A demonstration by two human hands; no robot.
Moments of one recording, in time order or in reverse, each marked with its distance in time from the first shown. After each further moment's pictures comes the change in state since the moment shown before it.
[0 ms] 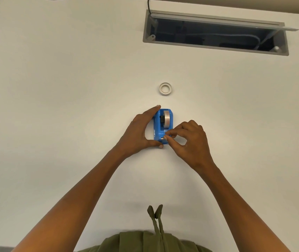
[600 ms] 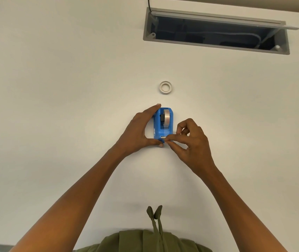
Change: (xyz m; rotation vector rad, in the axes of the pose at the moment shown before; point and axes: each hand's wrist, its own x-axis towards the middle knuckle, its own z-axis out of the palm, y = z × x) left_hand 0.001 -0.004 0.002 -0.023 -0.003 0.016; right_hand -0.011 -0.002 -0.005 0.034 0.025 -0.066
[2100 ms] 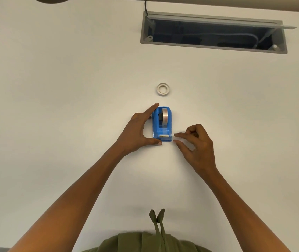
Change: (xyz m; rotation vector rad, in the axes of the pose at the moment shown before) left_hand 0.003 0.012 -0.009 0.040 -0.012 -0.080; right_hand -0.012 0.034 0.007 0.017 0.129 0.082
